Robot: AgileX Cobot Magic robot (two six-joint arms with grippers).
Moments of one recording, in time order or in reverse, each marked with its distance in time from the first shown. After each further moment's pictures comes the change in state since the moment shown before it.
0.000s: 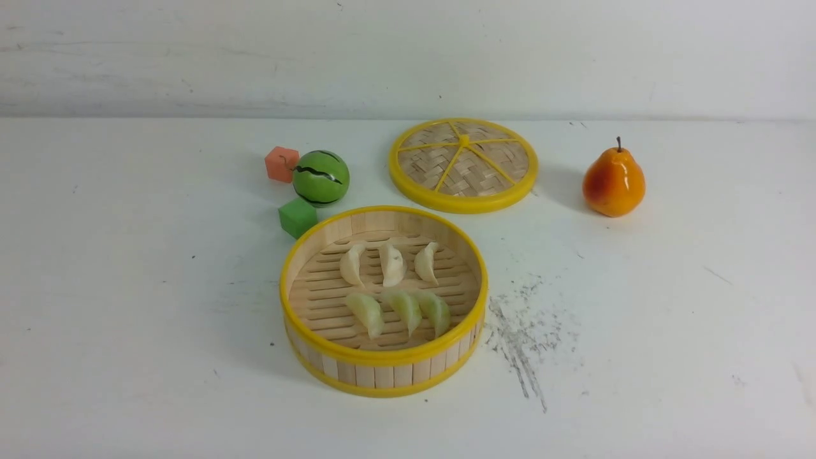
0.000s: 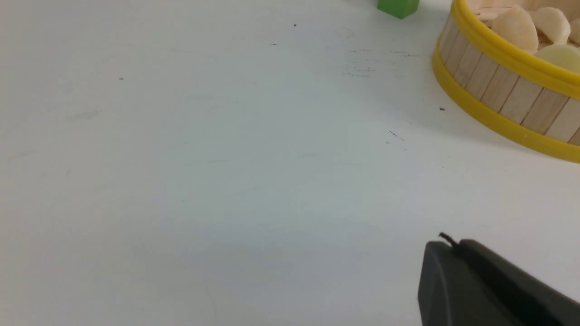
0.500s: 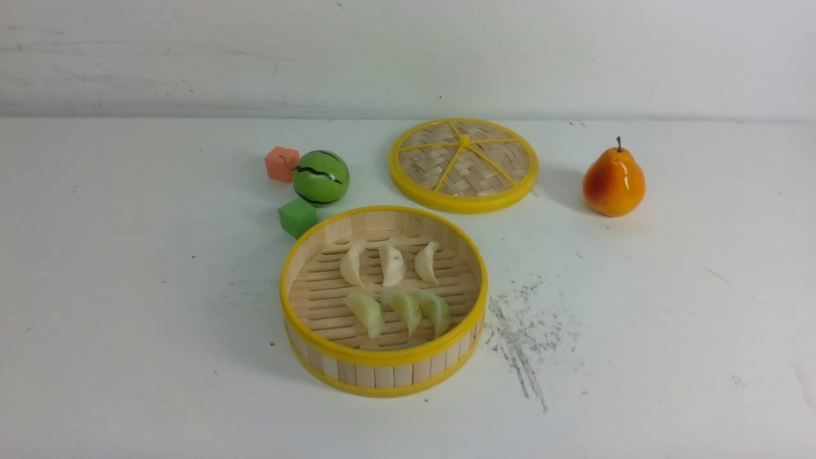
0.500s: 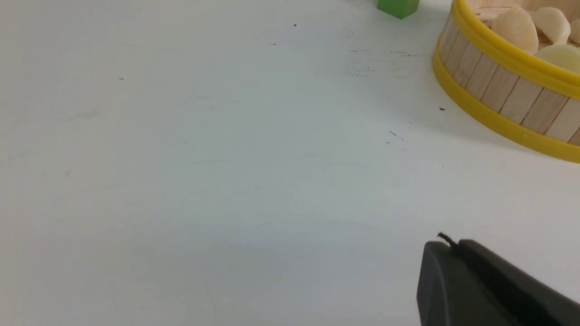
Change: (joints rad) right arm 0.000 0.000 0.000 0.000 0.000 0.000; left arm 0.000 0.000 0.000 0.000 0.000 0.000
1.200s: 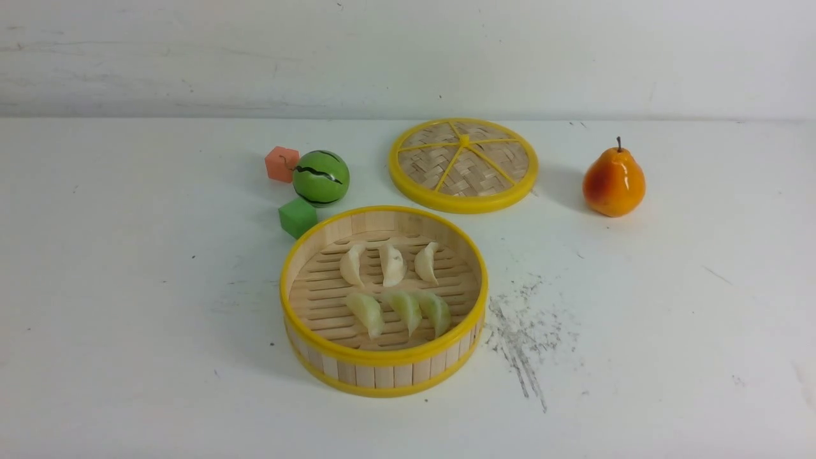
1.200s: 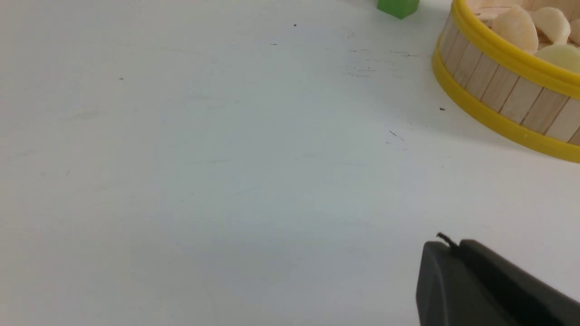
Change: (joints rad) right arm 0.000 0.000 0.000 0.000 0.000 0.000; left arm 0.000 0.000 0.000 0.000 0.000 0.000
